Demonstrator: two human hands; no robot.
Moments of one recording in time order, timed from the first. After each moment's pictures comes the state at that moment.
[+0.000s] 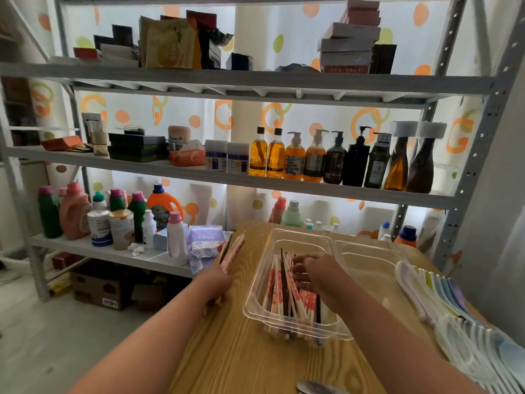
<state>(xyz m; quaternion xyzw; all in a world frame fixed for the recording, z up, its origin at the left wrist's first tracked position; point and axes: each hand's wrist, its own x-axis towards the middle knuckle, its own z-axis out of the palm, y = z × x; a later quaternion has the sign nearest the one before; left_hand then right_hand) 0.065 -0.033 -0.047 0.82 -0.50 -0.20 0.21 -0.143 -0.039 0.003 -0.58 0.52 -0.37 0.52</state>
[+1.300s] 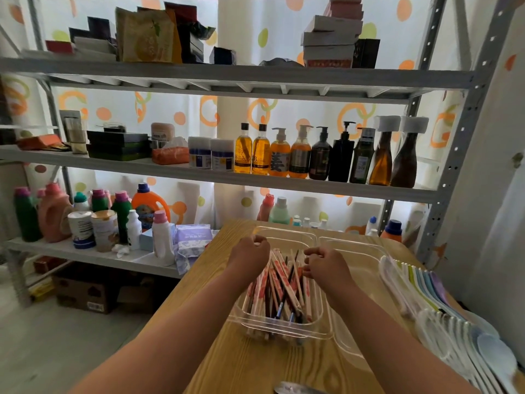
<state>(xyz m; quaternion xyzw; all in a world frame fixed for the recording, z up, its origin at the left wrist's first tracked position) -0.030 -0.044 -0.004 0.68 -0.53 -0.23 0.46 -0.179 -0.058 -0.007 -0.60 0.57 -0.43 0.36</state>
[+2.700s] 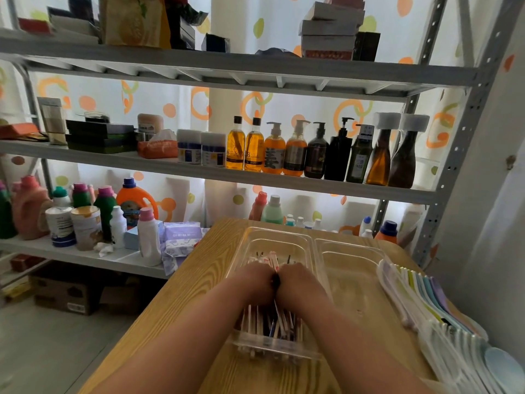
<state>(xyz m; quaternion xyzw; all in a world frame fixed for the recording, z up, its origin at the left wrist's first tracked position) -0.039 -0.084 -0.034 0.64 -0.76 -0.09 0.04 -0.147 -0.088 -0.036 -0.82 0.56 -0.11 0.07</state>
